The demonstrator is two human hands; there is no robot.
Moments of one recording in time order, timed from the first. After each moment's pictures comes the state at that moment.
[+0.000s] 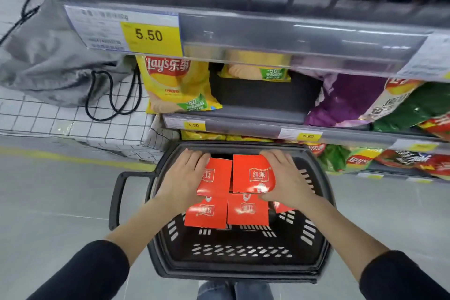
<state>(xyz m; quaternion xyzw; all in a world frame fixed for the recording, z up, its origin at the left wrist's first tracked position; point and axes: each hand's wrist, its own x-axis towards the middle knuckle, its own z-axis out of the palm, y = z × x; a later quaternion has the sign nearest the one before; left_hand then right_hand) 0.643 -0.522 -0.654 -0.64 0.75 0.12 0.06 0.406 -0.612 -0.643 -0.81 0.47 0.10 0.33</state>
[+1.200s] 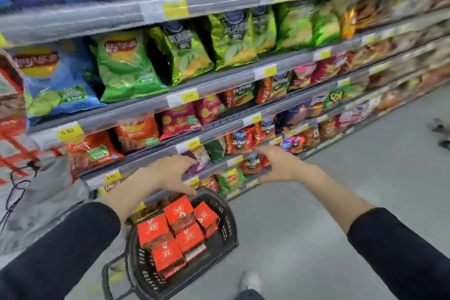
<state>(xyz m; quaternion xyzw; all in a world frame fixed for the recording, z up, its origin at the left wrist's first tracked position) 0.463 -0.505 -0.186 -0.41 0.88 0.13 0.20 0.180 -0.444 -0.182 -0.74 0.63 0.01 0.23</state>
